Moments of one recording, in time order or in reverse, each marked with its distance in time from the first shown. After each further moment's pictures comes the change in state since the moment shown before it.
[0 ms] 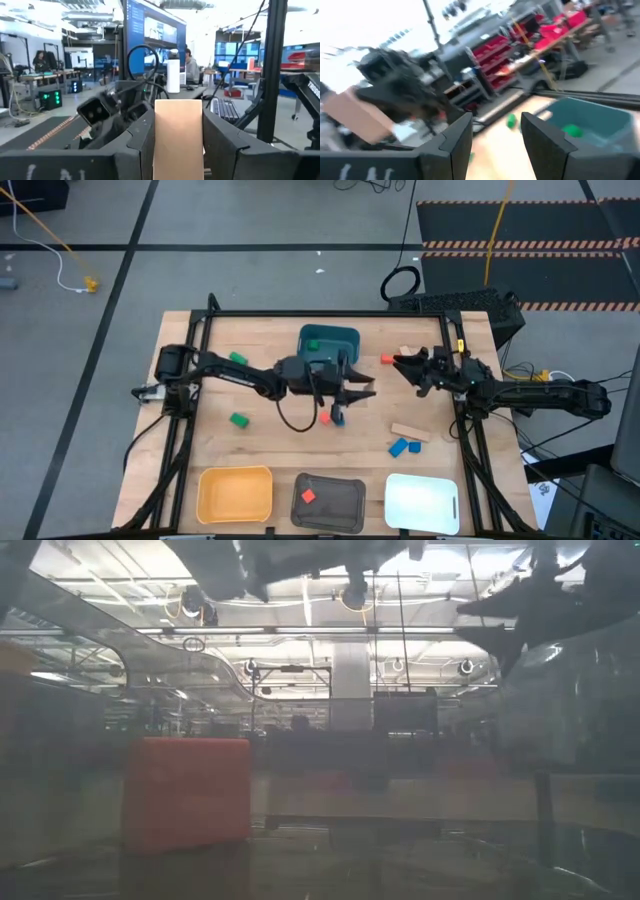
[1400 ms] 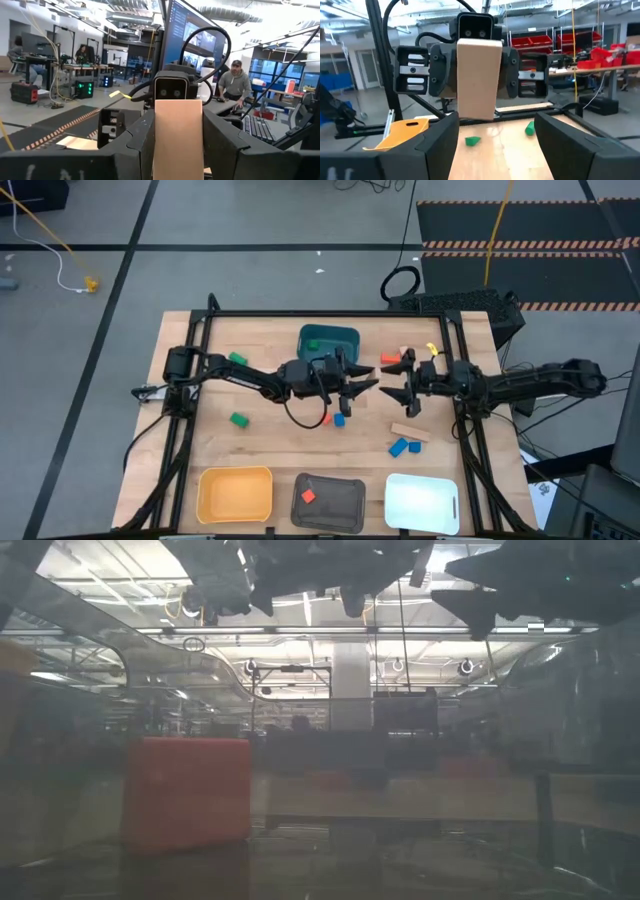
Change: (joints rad) left arm -0.002 0.056 0.005 0.073 -0.209 -0.098; right arm 0.176 0.260 0.132 0.096 -0.069 -0.454
